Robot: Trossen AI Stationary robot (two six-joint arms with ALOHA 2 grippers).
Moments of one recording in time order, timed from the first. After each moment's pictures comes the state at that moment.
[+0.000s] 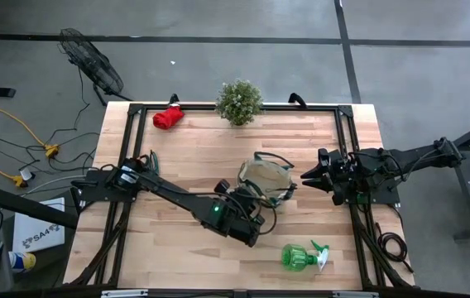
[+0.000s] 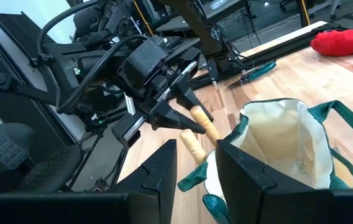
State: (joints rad) left arm -0.40 2.10 1.88 -0.95 -0.89 -1.00; right arm 0.23 0.46 0.43 -0.10 0.08 0.47
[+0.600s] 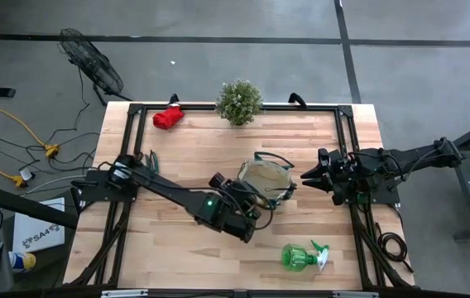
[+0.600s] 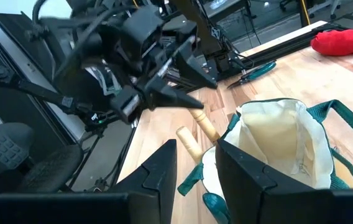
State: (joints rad) left arm -0.40 2.03 1.88 -1.02 -0.95 -0.99; right arm 0.23 0.46 0.43 -0.10 0.08 0.47
